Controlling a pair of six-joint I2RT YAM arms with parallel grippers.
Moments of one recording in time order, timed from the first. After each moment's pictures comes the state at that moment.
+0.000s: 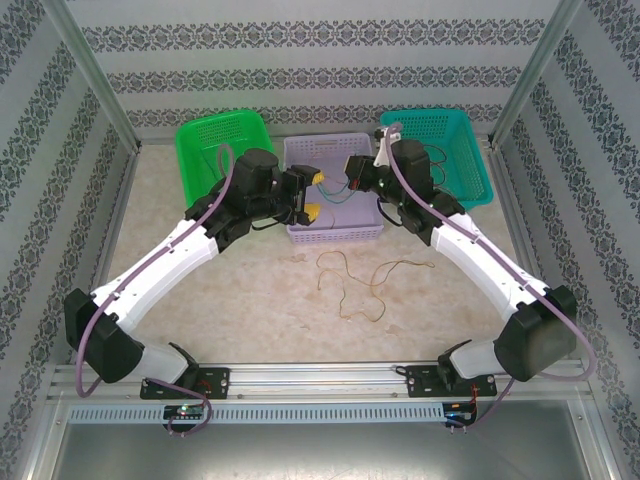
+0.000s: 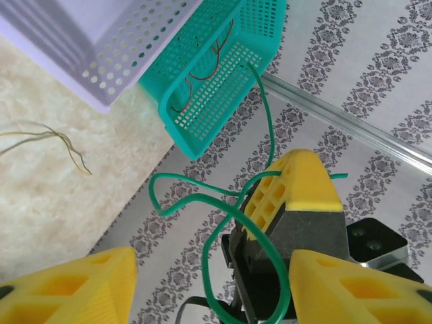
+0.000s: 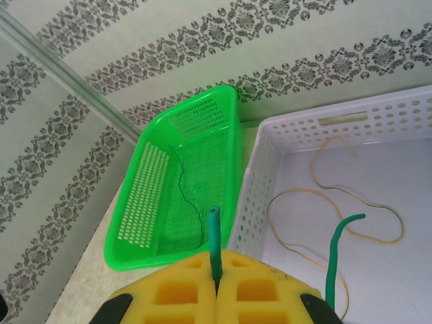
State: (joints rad) left arm -0.60 1.42 1.36 -0.40 0.24 -1.88; right arm 0.46 1.40 1.22 -0.14 -0.15 0.55
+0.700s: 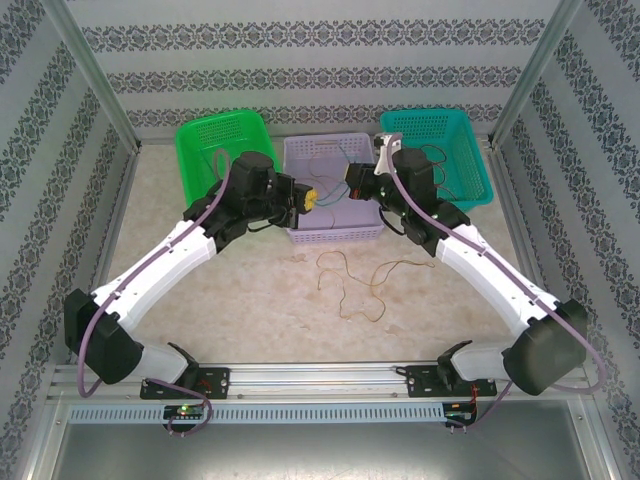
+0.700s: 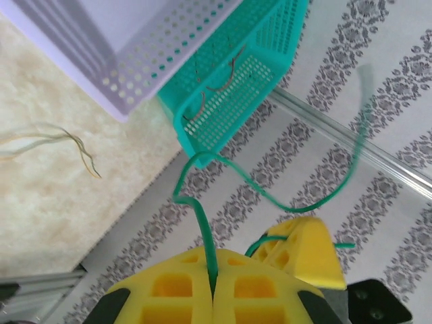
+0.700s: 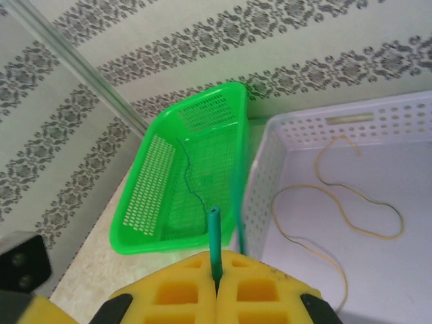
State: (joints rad) left arm -0.56 1.41 1.34 -0.45 0.25 -1.87; right arm 0.50 1.32 1.17 -0.18 -0.12 0.53
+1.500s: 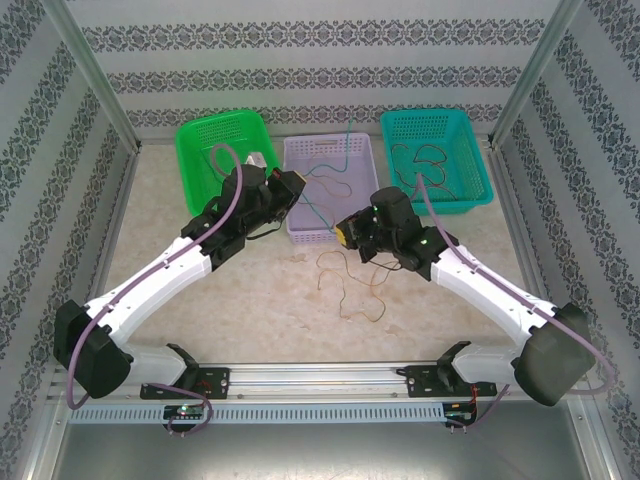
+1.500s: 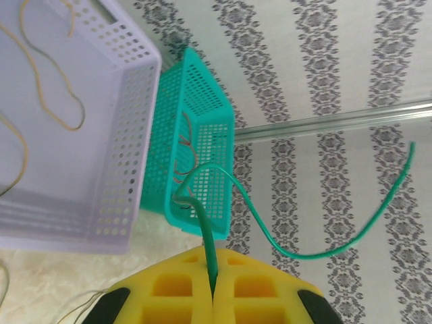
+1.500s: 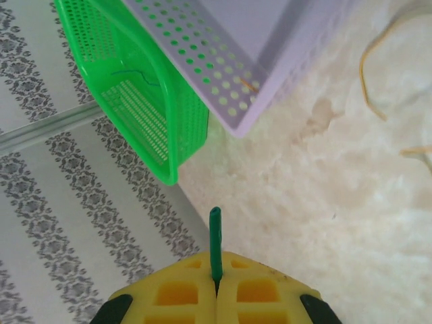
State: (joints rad) left arm -0.60 1.32 1.15 -0.10 -0.02 -1.28; right arm 0.61 1.26 0.97 -0.35 -0.26 1.72
